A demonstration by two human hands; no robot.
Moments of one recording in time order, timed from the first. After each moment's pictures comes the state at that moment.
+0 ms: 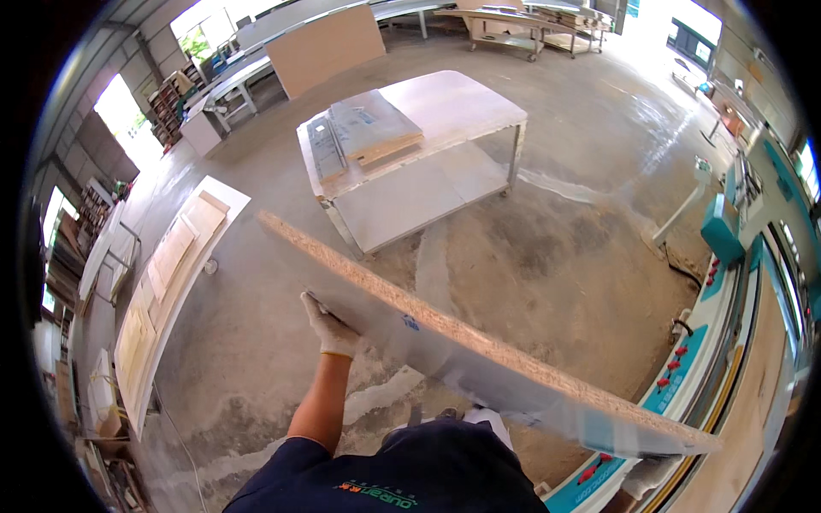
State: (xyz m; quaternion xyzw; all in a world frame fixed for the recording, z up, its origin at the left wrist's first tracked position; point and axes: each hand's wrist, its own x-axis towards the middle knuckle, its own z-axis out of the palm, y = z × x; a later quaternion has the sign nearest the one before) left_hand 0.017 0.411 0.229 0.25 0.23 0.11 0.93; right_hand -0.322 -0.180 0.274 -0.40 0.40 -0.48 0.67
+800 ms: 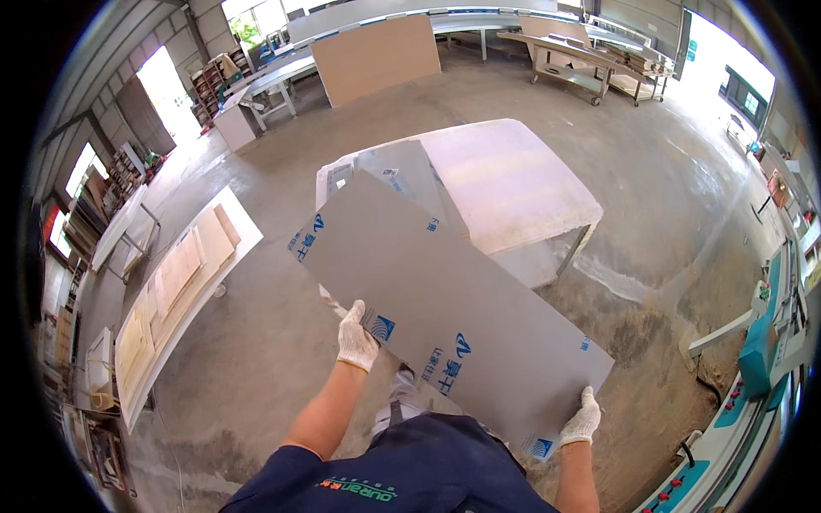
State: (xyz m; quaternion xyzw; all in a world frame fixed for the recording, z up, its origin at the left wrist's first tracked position) left_hand 0.421 0.459 0.203 0.30 0.25 0.11 0.91; right_hand 0.308 -0.014 0.153 -0.43 0.41 -0.10 0.80
